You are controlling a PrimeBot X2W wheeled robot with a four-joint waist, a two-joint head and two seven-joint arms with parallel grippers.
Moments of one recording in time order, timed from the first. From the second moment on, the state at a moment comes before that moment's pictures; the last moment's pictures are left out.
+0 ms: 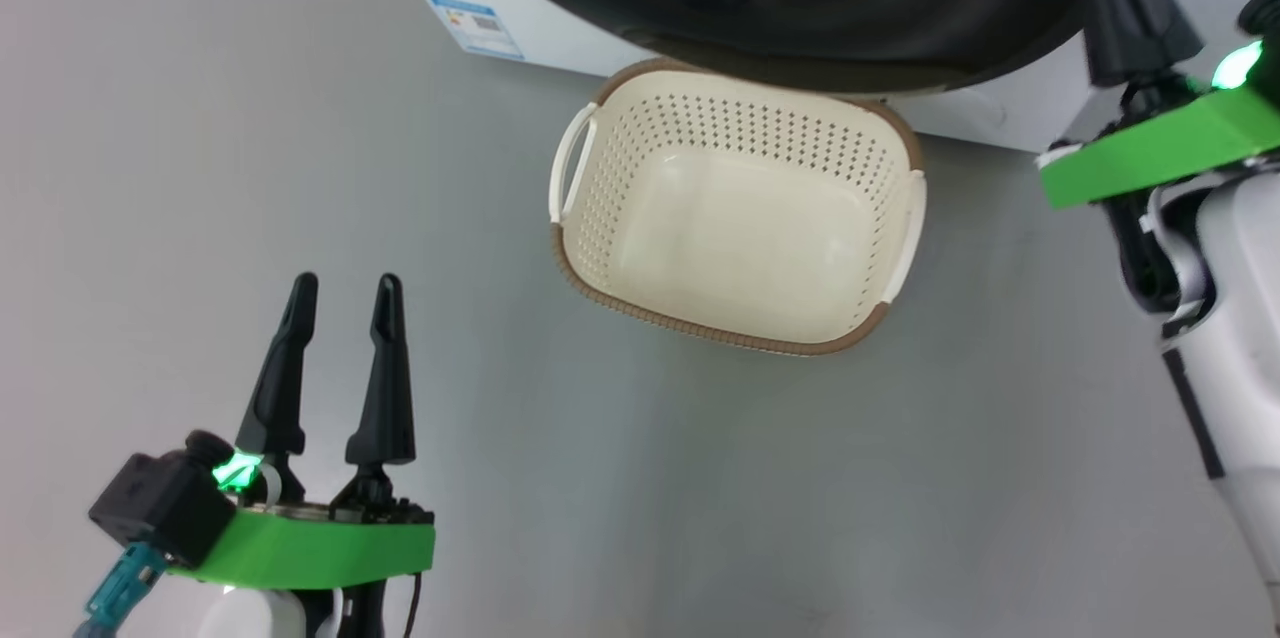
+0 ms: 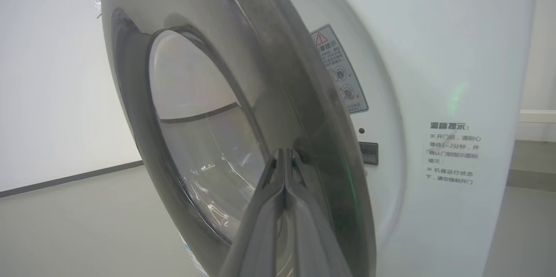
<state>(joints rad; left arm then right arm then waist) -0.20 0.08 -0.15 0.03 -0.47 -0.13 -0.26 -0.76 -0.29 0.23 0.38 0.41 0.13 -0.26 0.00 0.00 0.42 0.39</state>
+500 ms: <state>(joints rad) -0.27 0.06 -0.20 0.03 -0.49 -0.13 -0.26 -0.89 -0.29 0.07 0.44 0.40 0.13 -0.26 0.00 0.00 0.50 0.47</state>
